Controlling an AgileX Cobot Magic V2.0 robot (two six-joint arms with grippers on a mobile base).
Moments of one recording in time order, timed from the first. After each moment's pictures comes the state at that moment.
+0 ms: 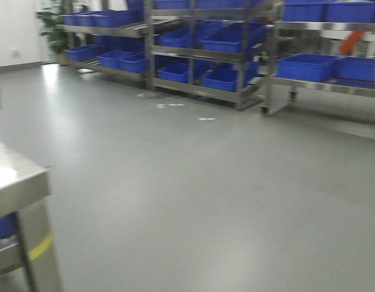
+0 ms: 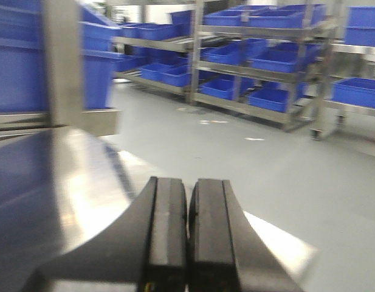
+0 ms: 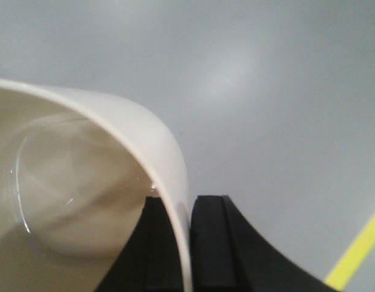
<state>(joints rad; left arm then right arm) 0.00 -0.01 0.01 -0.08 0.05 0.04 0.05 0.57 -0.74 0.05 0.89 -0.03</state>
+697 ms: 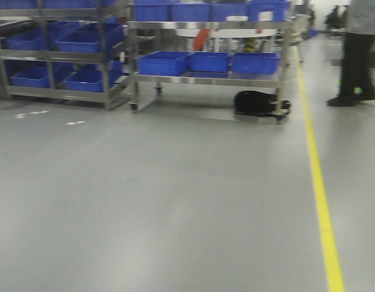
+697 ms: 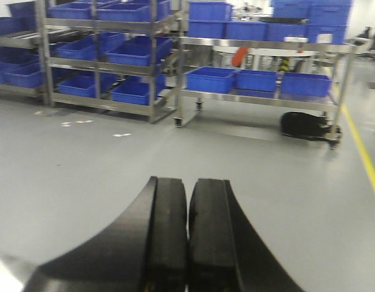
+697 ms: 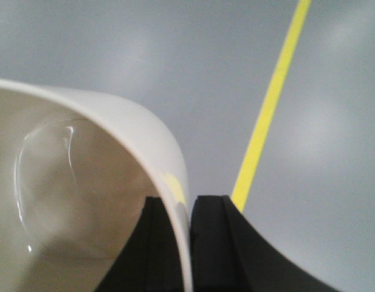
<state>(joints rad) 0.00 -0.01 0.01 -0.08 0.05 0.04 0.05 0.57 -0.74 0.05 0.89 -0.03</state>
